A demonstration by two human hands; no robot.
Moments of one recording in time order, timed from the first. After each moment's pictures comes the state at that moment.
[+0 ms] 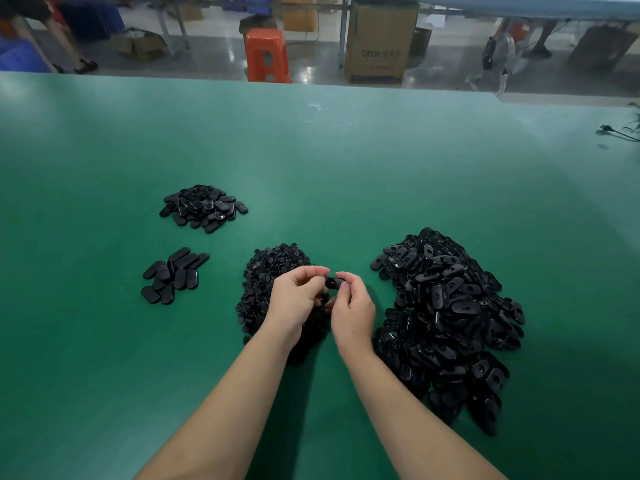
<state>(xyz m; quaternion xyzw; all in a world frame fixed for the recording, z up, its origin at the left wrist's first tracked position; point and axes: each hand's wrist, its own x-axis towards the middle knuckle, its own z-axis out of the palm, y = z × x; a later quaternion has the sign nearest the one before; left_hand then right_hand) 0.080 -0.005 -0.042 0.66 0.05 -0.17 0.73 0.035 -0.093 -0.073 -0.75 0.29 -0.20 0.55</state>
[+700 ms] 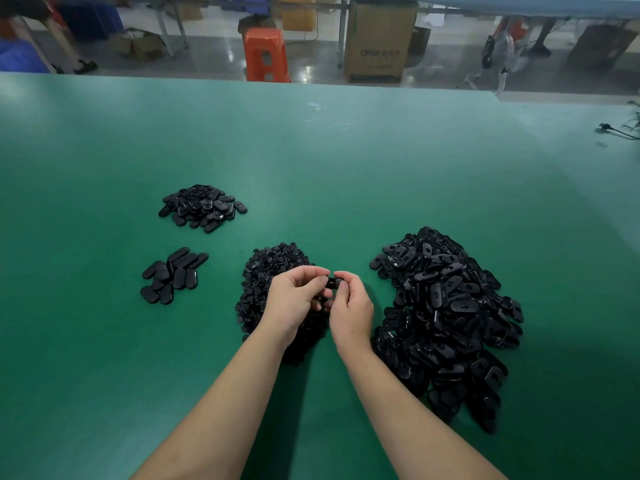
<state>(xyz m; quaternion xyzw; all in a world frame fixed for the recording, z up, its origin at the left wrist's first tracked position) 0.077 0.001 -0.034 0.66 0.01 -0.19 0.72 0.035 -0.093 -0.072 -0.75 0.29 -0.20 0.55</state>
